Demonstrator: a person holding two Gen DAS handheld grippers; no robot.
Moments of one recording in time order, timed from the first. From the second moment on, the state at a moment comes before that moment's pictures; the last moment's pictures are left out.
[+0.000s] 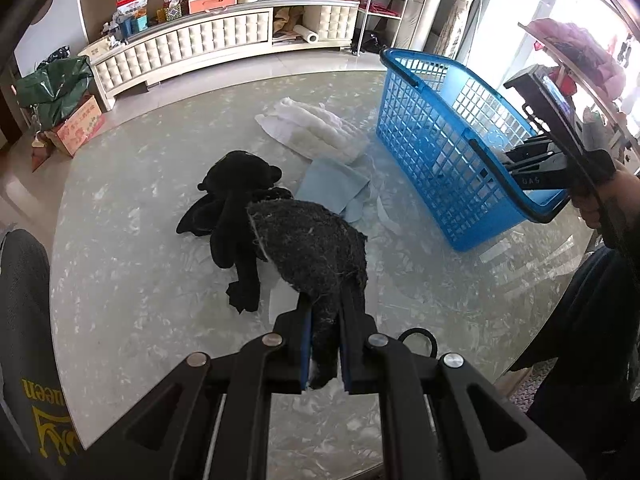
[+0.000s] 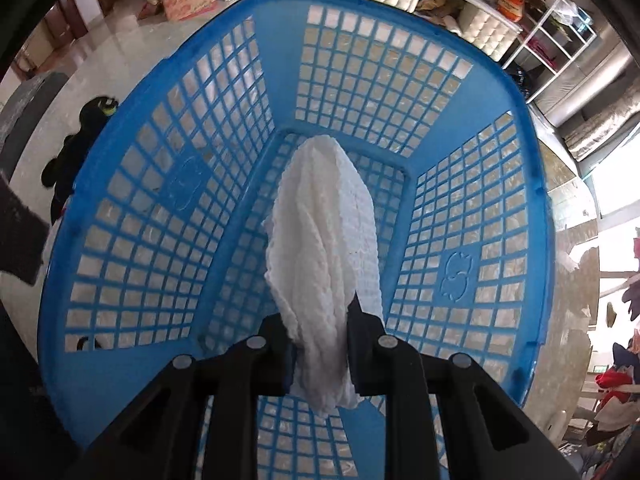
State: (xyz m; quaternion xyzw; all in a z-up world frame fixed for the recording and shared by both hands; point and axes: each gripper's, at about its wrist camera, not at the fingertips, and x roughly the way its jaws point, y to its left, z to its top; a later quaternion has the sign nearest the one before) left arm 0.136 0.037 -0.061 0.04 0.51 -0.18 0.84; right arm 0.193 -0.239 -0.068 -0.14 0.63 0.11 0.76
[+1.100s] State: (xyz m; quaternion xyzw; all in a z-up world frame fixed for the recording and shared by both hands) left arm 0.142 -0.049 0.031 0.08 0.45 -0.23 0.86; right arm 0.145 -0.283 0.001 -0.03 0.47 0.11 0.88
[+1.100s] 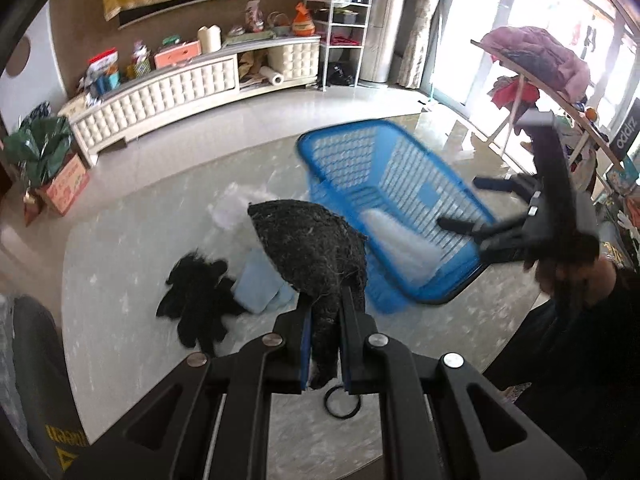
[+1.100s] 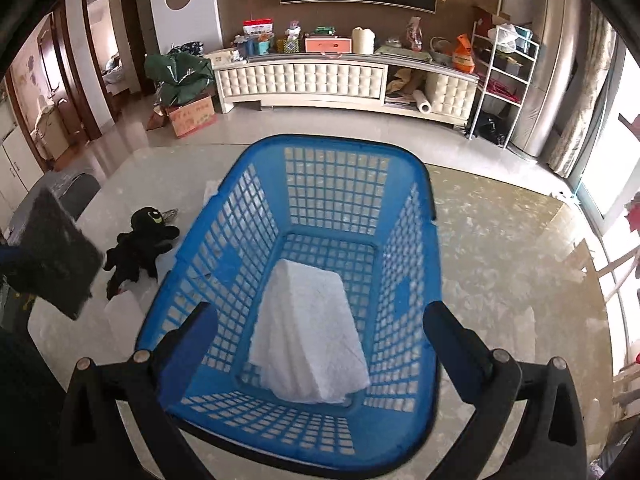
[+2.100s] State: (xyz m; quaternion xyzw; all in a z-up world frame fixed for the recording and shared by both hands) left arm 0.258 -0.186 -0.015 0.17 0.49 -0.25 0.82; right arm 0.143 -0.306 -0.009 0.03 0.47 0.09 0.88
